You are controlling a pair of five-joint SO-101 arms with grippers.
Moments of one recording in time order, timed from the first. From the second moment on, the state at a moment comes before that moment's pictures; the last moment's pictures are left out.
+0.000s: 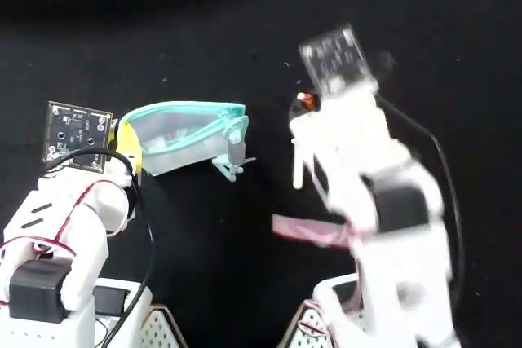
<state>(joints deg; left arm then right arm) 0.4 -69.1 43.1 68.4 -8.7 -15.4 -57.6 29.2 64.1 14.0</state>
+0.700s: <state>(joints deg) 0.4 -69.2 45.1 65.6 -8.7 -45.1 -64.7 29.1 27.7 13.4</state>
